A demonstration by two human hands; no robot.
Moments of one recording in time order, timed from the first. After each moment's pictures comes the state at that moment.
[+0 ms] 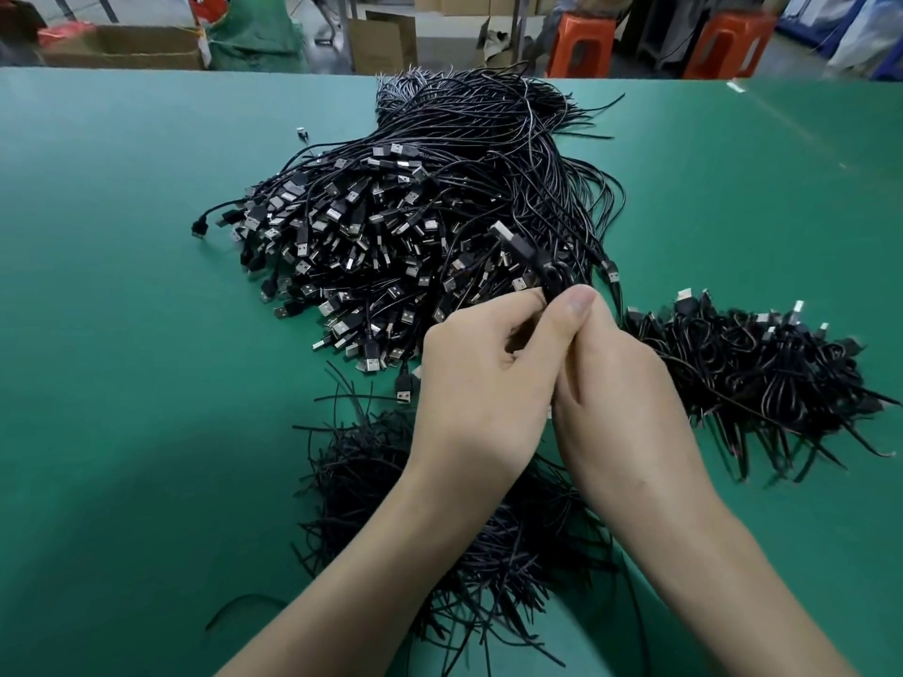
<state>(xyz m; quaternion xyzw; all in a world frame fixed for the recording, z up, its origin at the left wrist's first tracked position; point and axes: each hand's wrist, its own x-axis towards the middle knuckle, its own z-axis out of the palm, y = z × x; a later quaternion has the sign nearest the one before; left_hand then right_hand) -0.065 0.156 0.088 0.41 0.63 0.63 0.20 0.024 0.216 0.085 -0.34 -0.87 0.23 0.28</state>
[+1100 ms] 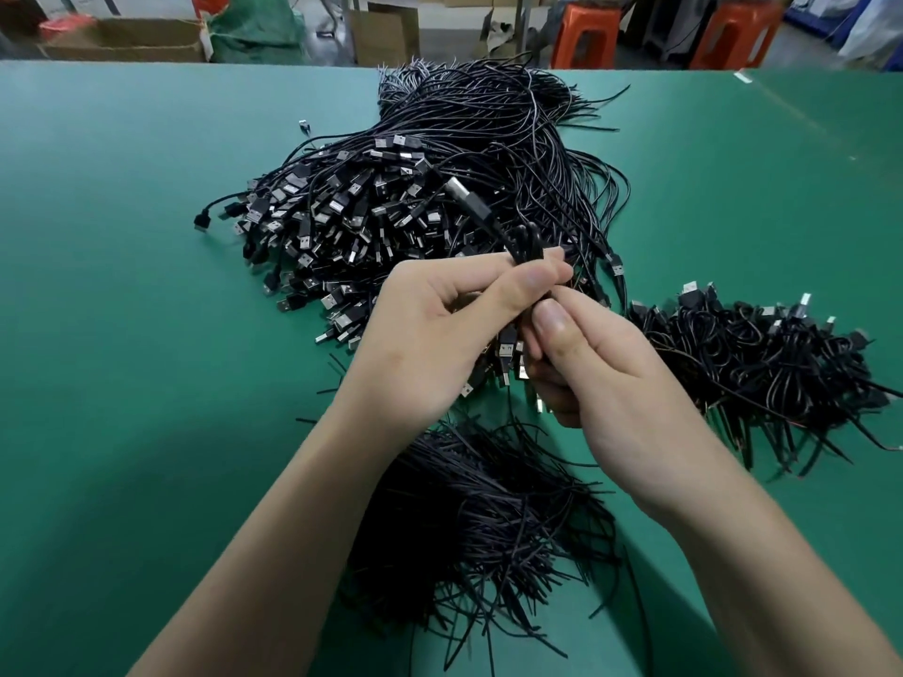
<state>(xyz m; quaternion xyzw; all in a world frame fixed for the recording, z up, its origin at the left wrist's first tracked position) -0.116 0.147 0.091 0.50 0.54 0.63 0.24 0.025 0.225 0.094 -0.19 -0.76 0.58 0.24</state>
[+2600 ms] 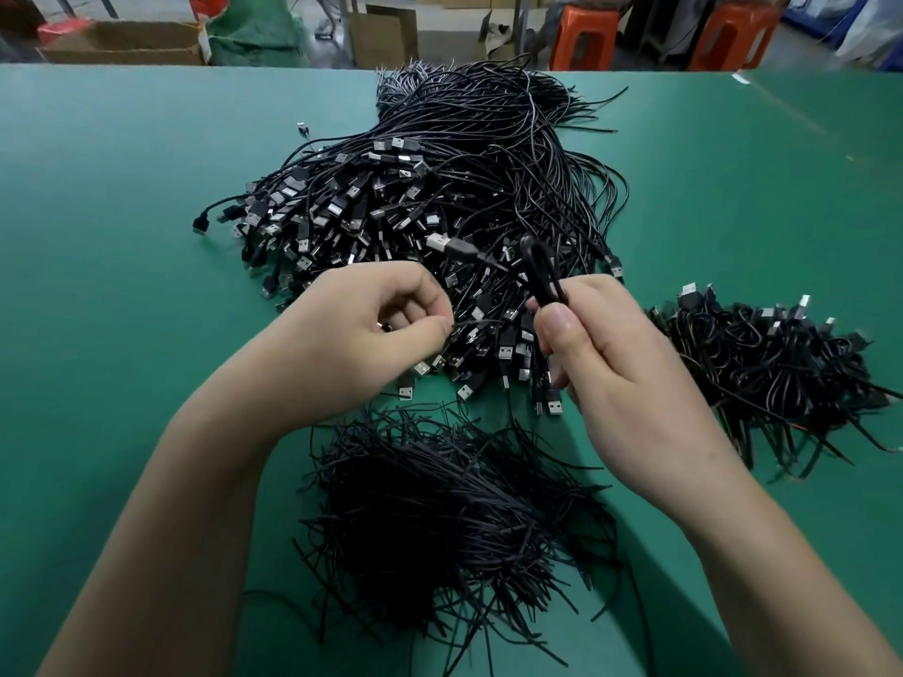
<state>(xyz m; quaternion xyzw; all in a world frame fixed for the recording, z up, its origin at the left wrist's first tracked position) -0.158 0.112 0.114 0.50 0.73 0.39 0.25 0.028 0.230 0.094 -0.25 -0.85 0.37 0.27</state>
